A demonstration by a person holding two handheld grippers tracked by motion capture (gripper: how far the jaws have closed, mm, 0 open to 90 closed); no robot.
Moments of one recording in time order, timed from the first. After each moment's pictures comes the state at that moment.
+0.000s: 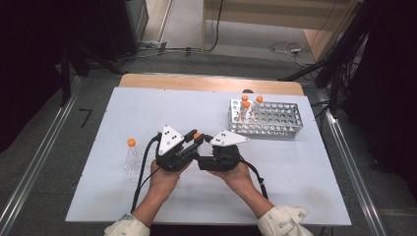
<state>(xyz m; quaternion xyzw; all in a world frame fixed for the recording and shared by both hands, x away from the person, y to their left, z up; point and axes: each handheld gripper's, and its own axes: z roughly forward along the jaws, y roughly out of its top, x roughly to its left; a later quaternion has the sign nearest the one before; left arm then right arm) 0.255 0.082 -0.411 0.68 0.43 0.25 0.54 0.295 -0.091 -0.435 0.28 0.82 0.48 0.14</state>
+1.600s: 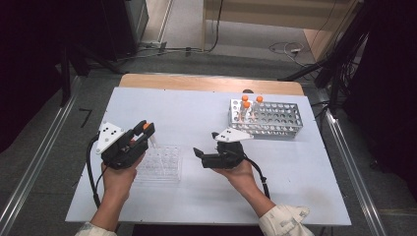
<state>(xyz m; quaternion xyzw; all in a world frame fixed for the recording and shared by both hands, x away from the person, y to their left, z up) 0.232 0.187 -0.393 0.60 0.50 0.31 0.54 0.305 -0.100 -0.440 0.31 0.81 0.47 0.14</state>
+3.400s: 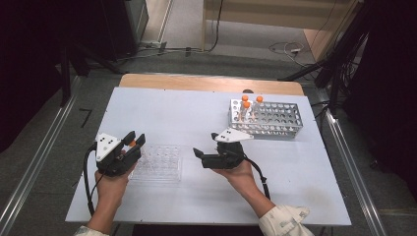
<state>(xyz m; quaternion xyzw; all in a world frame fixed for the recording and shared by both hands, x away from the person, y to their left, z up) 0.231 0.205 -0.433 0.61 0.53 0.33 0.48 0.304 -0.100 -0.440 0.31 0.81 0.48 0.14</state>
